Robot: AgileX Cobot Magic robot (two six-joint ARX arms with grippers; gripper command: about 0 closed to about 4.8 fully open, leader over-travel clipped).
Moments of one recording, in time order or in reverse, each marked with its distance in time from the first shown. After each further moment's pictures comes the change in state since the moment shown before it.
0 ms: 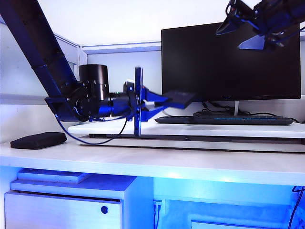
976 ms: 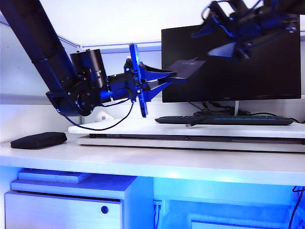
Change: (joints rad) left arm -0.015 -0.026 0.001 0.258 0.151 -0.108; right arm 0.066 0.201 0.203 0.008 -0.149 0.138
